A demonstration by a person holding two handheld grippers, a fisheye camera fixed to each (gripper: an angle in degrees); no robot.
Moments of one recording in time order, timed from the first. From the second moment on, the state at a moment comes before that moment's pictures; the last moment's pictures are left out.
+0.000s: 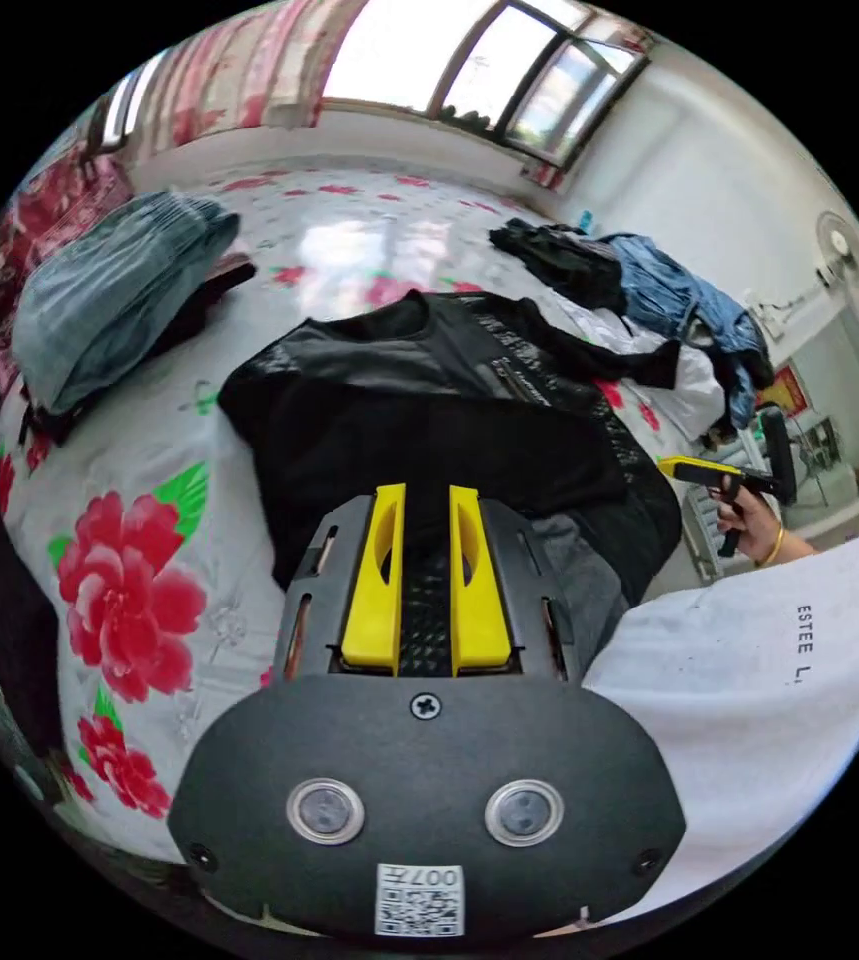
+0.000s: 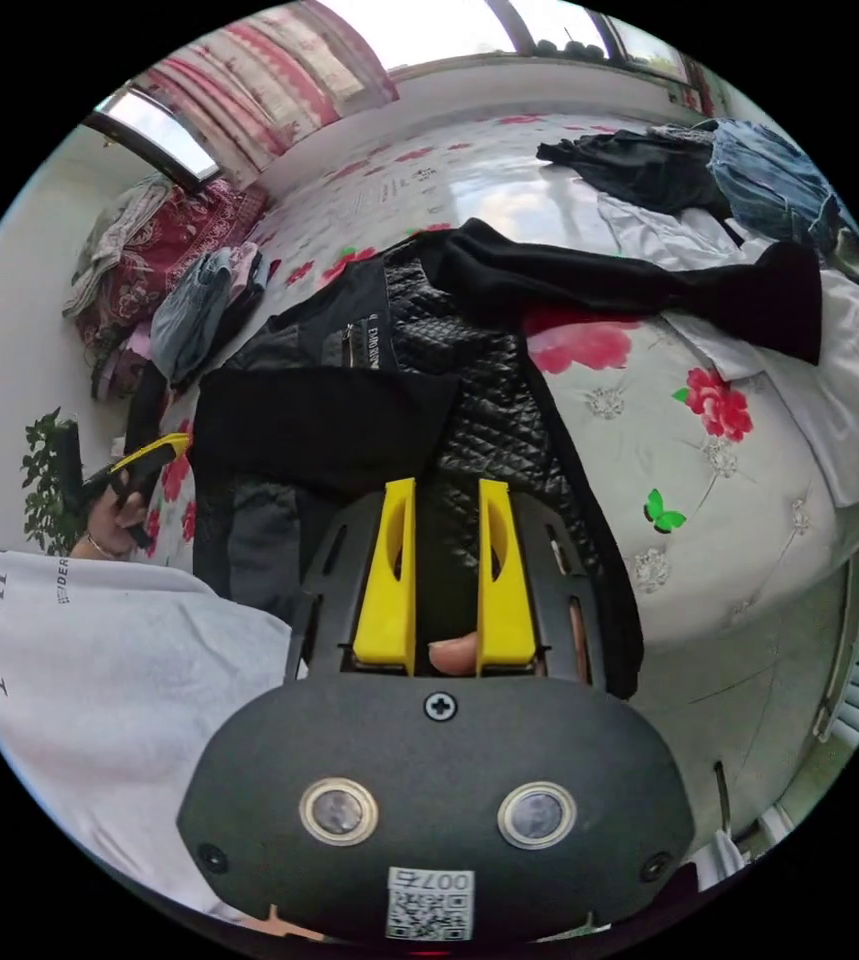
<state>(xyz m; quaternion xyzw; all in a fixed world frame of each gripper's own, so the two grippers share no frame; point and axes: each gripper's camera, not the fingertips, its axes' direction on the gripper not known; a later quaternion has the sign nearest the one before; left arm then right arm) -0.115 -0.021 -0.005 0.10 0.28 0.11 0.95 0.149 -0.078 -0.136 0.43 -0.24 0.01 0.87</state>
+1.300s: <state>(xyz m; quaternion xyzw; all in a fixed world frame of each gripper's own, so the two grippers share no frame) -0.095 -0.082 0.023 0.03 0.10 -0.09 0.99 0.615 -0.067 -0.210 0.51 -0.22 0.38 0.74</state>
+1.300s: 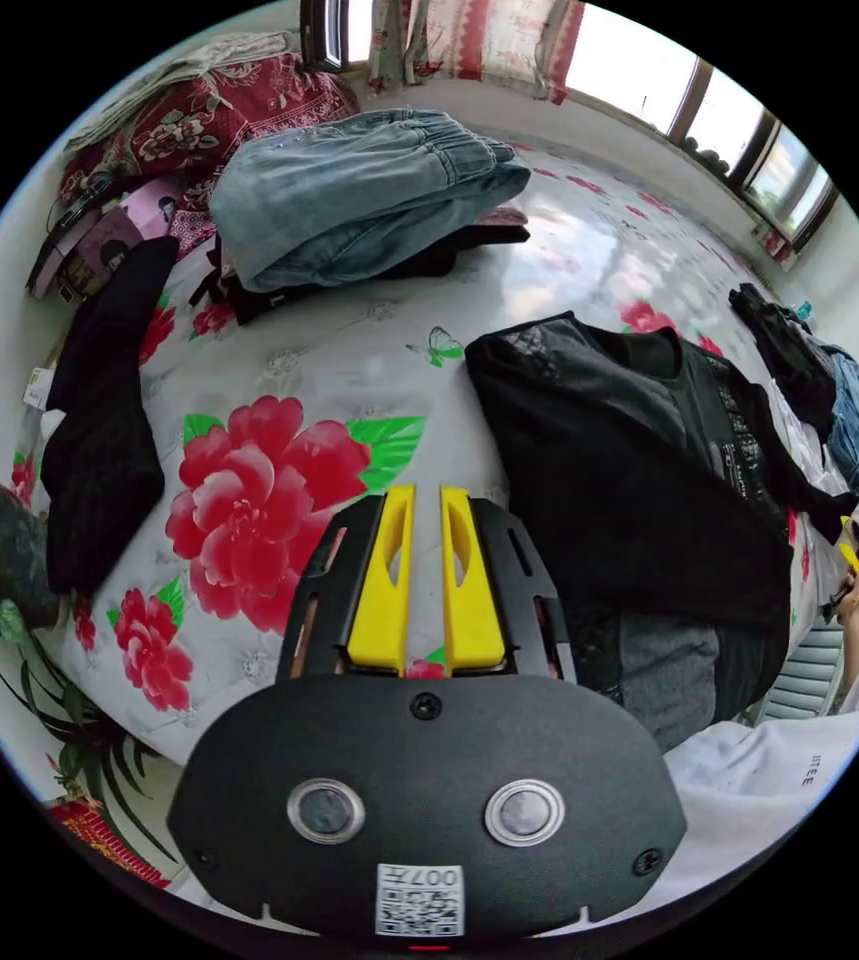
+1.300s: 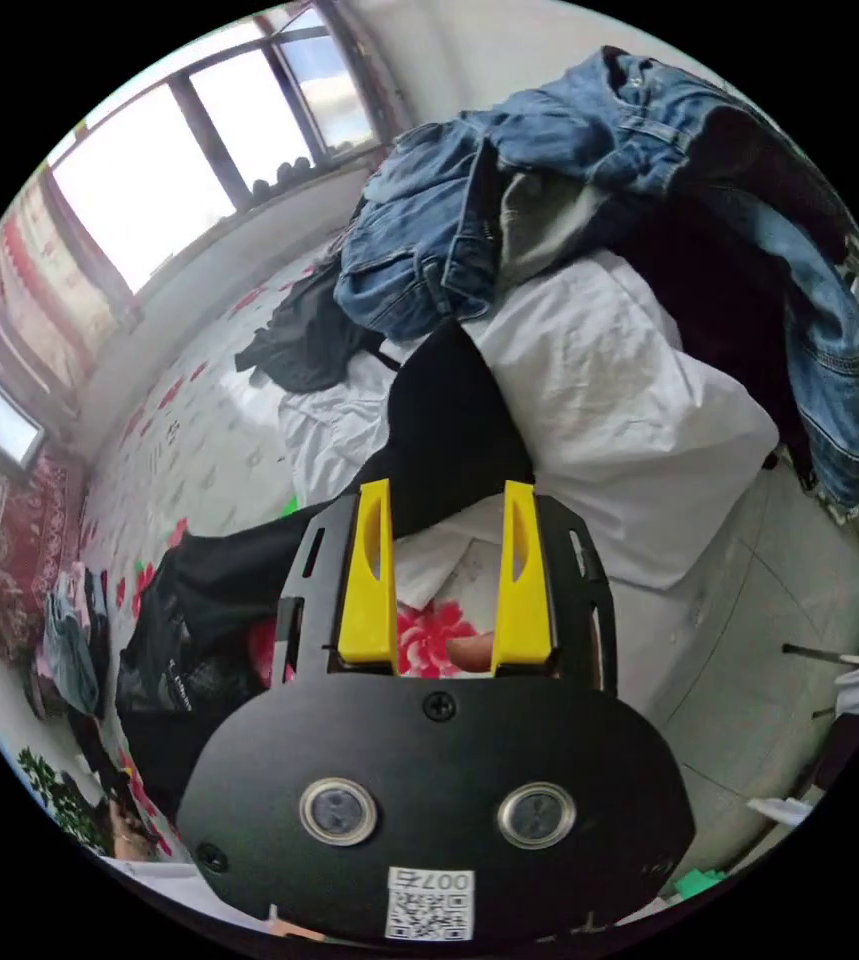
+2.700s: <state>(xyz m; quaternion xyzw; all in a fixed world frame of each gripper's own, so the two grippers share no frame) -0.131 -0.037 -0.005 0.09 0.21 -0.12 0.97 0.125 0.180 -0.427 0.67 -0.25 -0.41 0.57</state>
